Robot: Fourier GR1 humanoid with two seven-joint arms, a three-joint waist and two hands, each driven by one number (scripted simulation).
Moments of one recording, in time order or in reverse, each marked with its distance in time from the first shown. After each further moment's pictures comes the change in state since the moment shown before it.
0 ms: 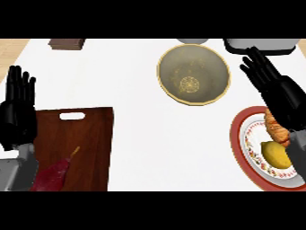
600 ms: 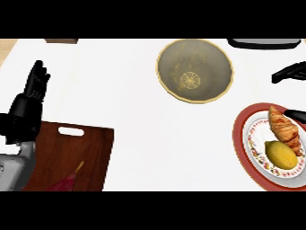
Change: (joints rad) left arm -0.035 0.110 -0.135 -0.006 -0.135 -0.069 0.112; right arm -0.067 -0.272 -0.109 0.236 -0.022 0.581 -0.312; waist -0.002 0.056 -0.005
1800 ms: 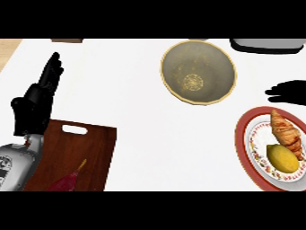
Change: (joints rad) left arm -0.076 0.006 -0.074 -0.066 -0.076 -0.005 0.200; right arm -0.120 -0.330 0.381 0.028 0.870 -0.082 -0.542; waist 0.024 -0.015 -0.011
